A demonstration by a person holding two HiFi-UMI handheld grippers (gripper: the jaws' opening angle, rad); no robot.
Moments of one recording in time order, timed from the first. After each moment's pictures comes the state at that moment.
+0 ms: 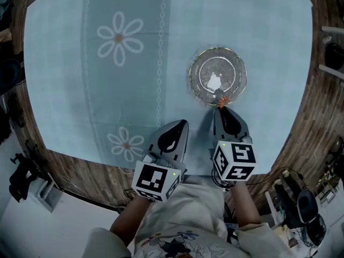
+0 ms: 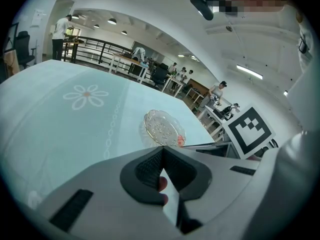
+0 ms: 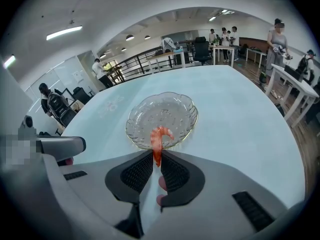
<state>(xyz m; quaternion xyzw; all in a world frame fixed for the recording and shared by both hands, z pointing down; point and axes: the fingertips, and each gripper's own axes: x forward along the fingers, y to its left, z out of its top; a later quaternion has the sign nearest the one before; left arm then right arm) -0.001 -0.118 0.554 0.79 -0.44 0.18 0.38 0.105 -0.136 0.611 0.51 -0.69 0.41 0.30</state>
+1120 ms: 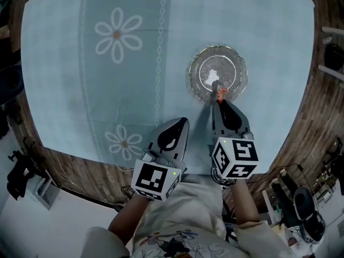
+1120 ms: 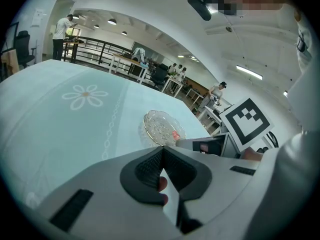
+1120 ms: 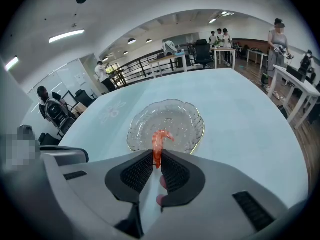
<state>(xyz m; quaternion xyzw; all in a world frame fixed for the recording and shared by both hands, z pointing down) 0.001 -0.122 0.555 0.79 -0.44 0.18 0.38 0.098 -0.158 0.603 0.51 -0.71 0.40 0.29</state>
